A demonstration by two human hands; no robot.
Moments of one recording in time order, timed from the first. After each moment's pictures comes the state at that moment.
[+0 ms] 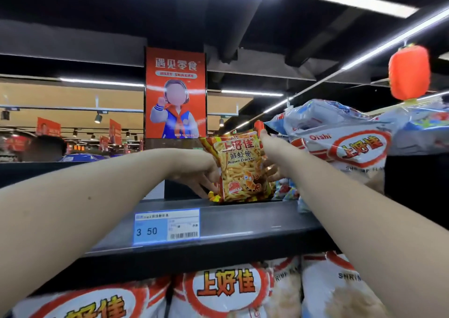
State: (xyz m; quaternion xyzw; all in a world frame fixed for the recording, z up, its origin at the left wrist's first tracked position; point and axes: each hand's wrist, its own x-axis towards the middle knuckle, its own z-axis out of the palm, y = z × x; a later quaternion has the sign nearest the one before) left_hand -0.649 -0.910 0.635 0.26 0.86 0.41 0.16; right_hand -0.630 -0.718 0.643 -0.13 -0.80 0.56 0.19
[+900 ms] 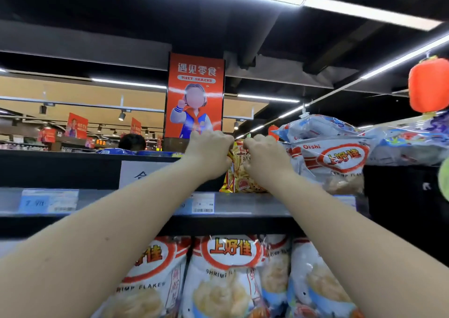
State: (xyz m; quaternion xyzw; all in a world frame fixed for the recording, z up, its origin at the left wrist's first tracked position) left_hand -0.553 -0.922 0.626 0.22 0.86 -0.04 -0.47; right_hand -0.531 -0.773 0.611 0.07 -0.86 -0.06 0.50
